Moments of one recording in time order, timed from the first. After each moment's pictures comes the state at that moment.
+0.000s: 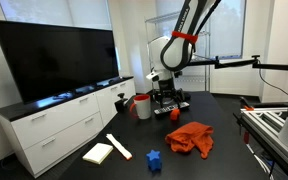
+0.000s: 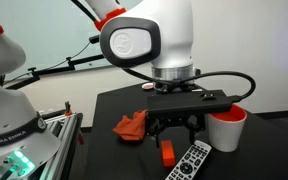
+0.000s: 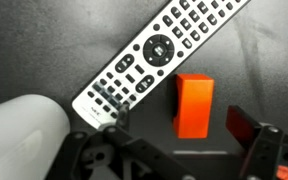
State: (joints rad) arm -0.29 0.25 -0.16 -2.43 -0.15 2.64 -1.58
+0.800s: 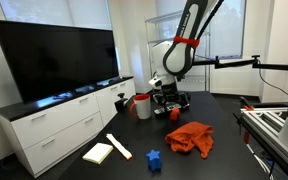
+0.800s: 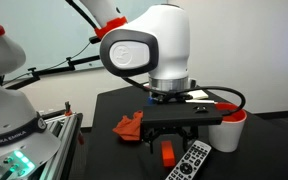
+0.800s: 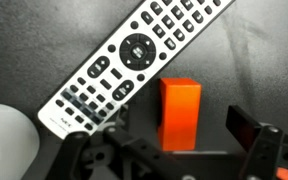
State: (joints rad) arm -0.29 0.28 -0.16 -2.45 -0.16 2.64 -1.57
